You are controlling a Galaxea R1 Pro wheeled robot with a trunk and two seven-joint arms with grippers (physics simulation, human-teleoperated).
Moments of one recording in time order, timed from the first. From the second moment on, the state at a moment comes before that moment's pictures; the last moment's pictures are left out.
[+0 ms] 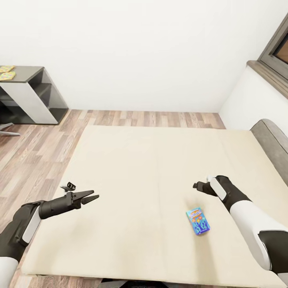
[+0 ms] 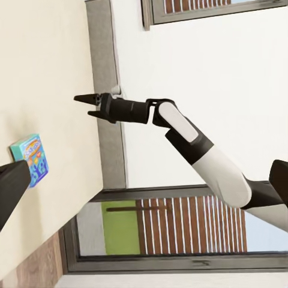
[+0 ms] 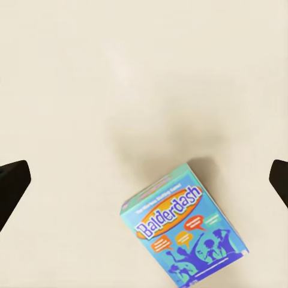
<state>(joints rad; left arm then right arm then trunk) -0.56 0.32 0.14 -1.05 0.40 0.98 -1.44 -1.02 -0.18 0.09 -0.45 -0.50 0.67 -0.18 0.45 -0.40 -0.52</state>
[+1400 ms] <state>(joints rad) -0.56 0.32 0.14 -1.05 0.39 0.98 -1.44 -1.10 -0.26 0.09 -0.45 -0.51 0.80 -0.12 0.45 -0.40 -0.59</state>
